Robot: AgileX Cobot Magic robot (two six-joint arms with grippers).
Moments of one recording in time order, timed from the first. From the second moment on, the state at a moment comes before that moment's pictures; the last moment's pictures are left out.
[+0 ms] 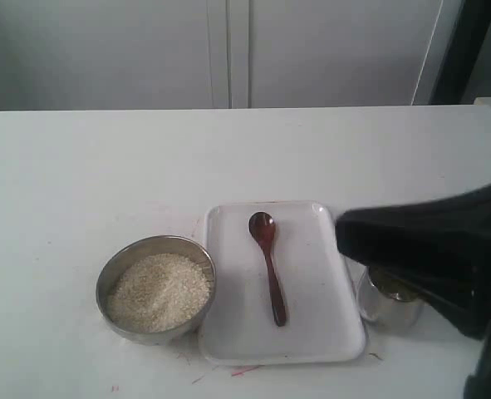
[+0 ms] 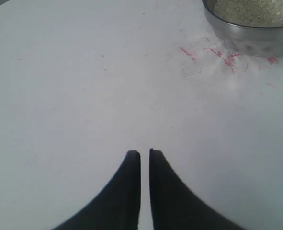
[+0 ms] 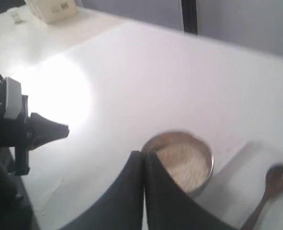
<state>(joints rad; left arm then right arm) -0.10 0.00 -0.02 0.00 0.39 0.24 0.92 0.64 -0.66 -0.19 0.40 0.37</state>
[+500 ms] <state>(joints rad) -0.10 0.00 -0.02 0.00 0.39 0.24 0.52 0.51 -0.31 -0.30 -0.13 0.41</state>
